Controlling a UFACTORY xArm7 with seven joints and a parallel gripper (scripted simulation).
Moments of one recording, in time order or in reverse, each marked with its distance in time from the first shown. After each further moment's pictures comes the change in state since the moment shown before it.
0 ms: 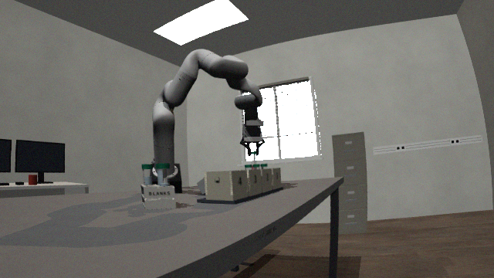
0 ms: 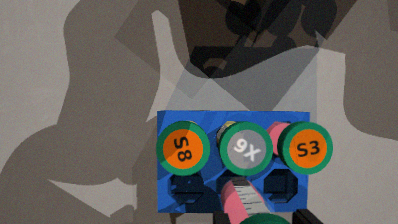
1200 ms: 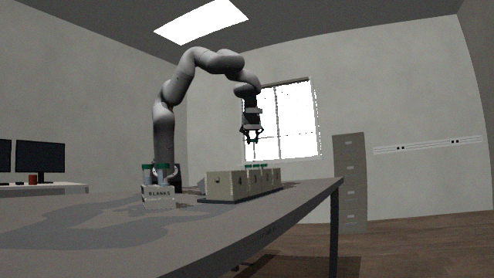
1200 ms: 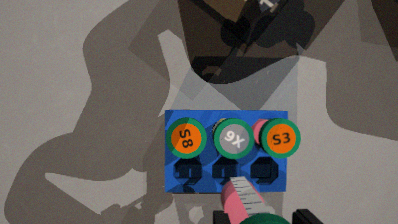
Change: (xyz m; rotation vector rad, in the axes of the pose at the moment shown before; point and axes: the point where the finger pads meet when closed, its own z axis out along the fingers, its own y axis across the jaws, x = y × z) arm 0.000 0.000 -0.063 0.000 0.000 0.000
